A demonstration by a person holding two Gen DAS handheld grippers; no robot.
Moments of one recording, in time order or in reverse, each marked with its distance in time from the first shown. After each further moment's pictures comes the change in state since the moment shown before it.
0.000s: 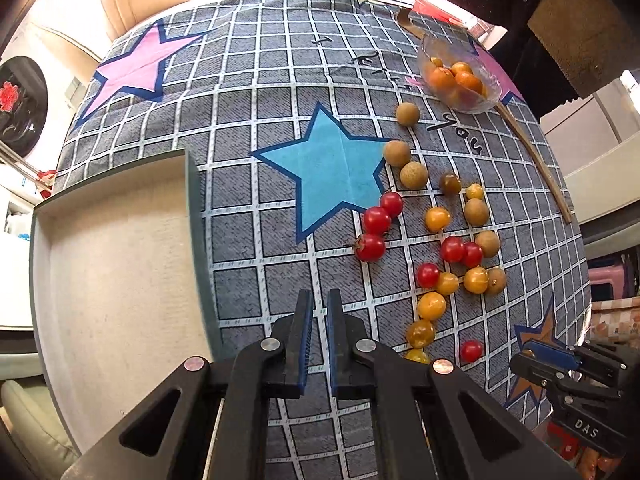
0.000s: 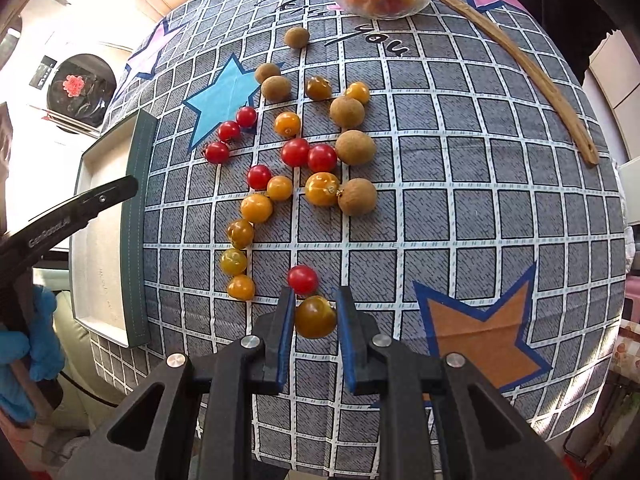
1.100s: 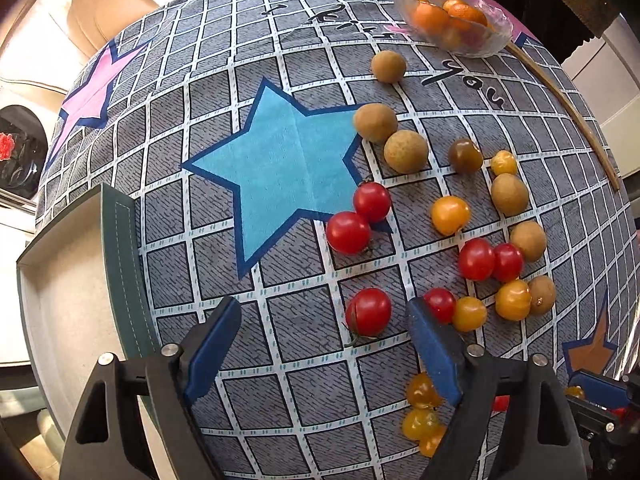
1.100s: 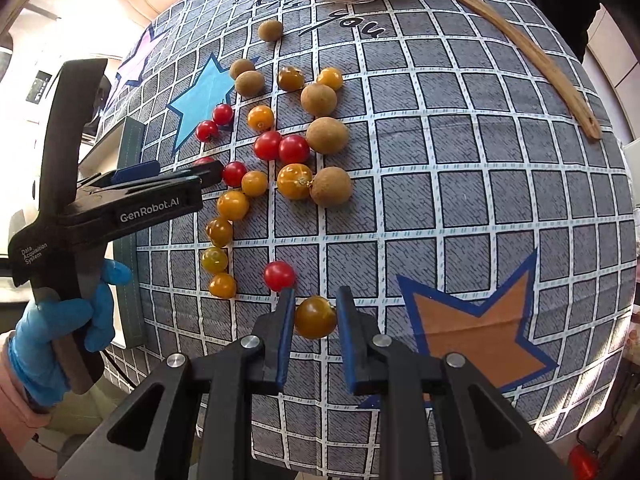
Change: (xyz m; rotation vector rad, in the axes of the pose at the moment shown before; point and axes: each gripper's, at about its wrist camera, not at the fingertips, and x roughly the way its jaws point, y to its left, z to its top) left arm 0.063 -0.045 0.018 0.117 0.054 0.141; right arm 0.002 -0.022 -0.004 0.065 0.024 0.021
